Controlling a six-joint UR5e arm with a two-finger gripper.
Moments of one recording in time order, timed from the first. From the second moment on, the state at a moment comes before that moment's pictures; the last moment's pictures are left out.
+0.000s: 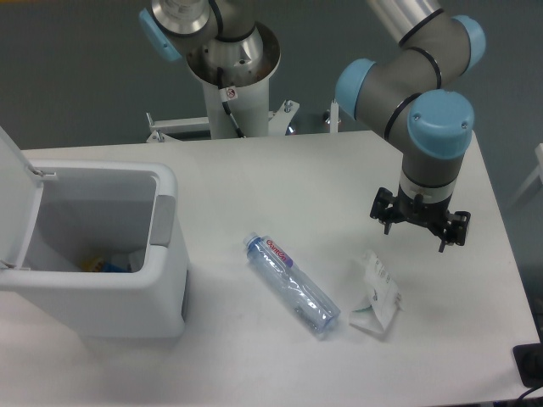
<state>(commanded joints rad) 2.66 -1.98 -1.52 -1.06 1.62 1.13</state>
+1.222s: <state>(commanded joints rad) 2.60 -2.01 -1.64 -0.90 1.61 0.96</state>
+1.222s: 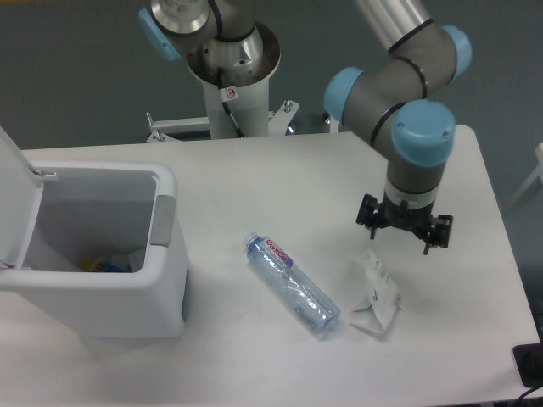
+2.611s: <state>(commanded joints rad) 2.53 -2.15 -1.53 -0.90 1.62 0.82</state>
